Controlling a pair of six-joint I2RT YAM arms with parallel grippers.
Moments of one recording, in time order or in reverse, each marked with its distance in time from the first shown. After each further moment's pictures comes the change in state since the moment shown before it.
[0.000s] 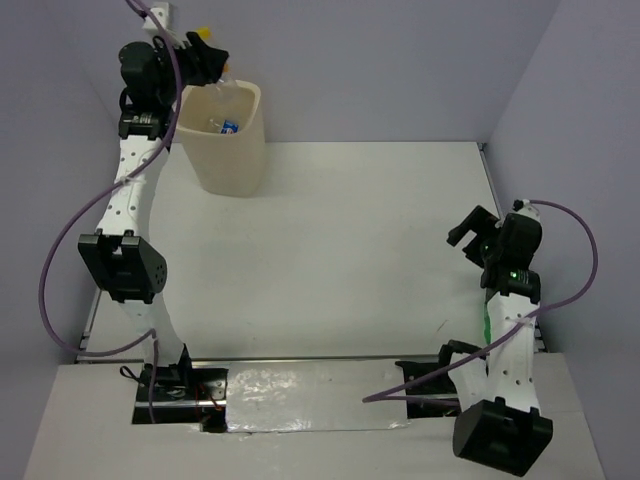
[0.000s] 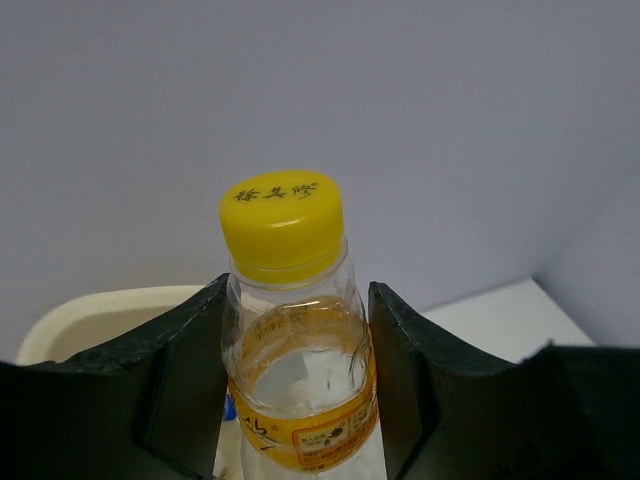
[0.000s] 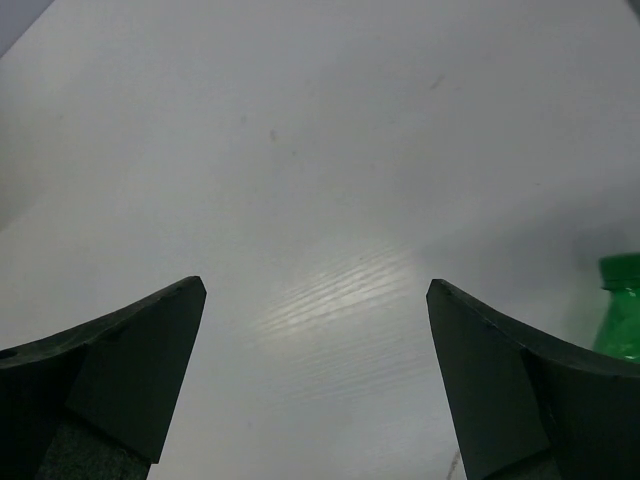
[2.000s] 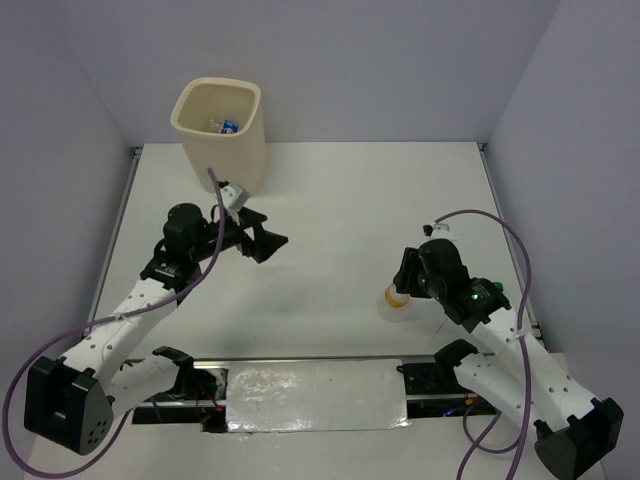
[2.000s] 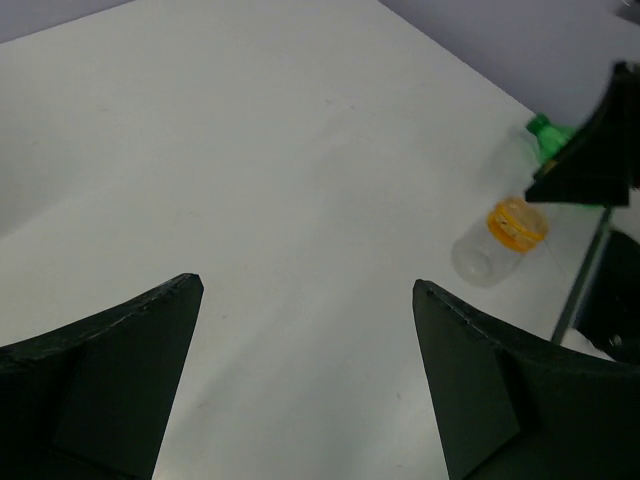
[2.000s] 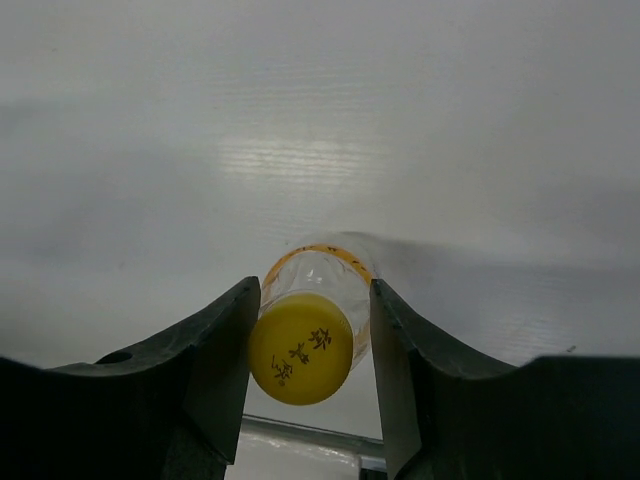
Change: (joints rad) left arm -0.256 -0.858 -1.353 0.198 0.173 0.078; right arm 0.777 -0.084 -0.118 -0.185 0.341 0.132
